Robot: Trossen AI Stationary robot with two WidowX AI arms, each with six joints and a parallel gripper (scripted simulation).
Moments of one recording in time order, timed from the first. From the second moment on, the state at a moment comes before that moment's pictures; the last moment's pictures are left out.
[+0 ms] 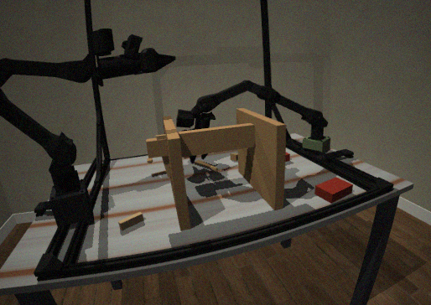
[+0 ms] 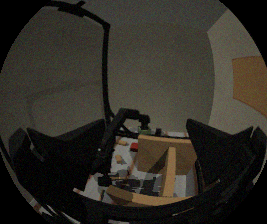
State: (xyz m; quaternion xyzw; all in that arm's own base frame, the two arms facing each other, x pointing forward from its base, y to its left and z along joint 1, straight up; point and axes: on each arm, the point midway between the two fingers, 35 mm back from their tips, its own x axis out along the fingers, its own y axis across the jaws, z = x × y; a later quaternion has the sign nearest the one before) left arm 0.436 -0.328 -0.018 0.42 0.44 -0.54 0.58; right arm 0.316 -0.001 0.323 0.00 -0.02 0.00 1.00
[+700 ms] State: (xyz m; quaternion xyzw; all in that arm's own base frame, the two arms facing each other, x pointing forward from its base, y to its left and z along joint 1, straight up) left arm 0.436 -0.327 -0.023 0.42 0.44 -0.54 0.58; right arm 0.316 0.000 0.323 0.00 -0.02 0.00 1.00
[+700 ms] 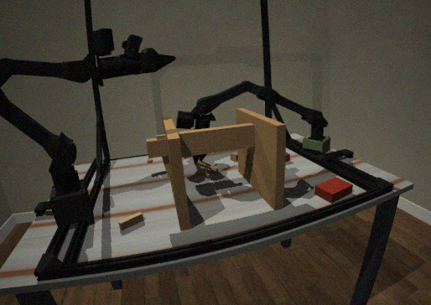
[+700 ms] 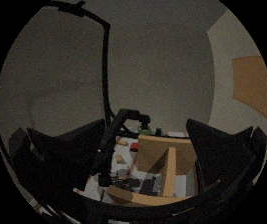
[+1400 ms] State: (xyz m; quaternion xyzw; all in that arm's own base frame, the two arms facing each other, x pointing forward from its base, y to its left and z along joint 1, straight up) left arm 0.431 -0.324 0.033 0.44 0.41 -0.56 0.58; right arm 0.316 0.000 0.322 0.00 -0.02 0.00 1.00
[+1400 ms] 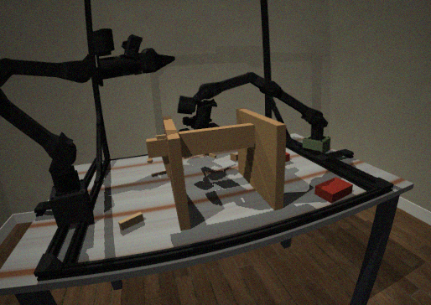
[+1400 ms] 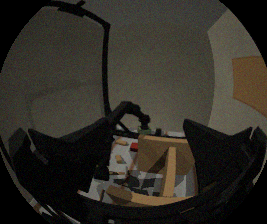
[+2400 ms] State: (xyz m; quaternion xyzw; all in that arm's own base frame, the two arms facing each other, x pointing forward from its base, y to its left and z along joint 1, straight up) left arm 0.278 -0.251 0.086 0.61 -0.10 -0.78 -0.13; right arm 0.316 -0.001 0.322 0.00 -0.02 0.00 1.00
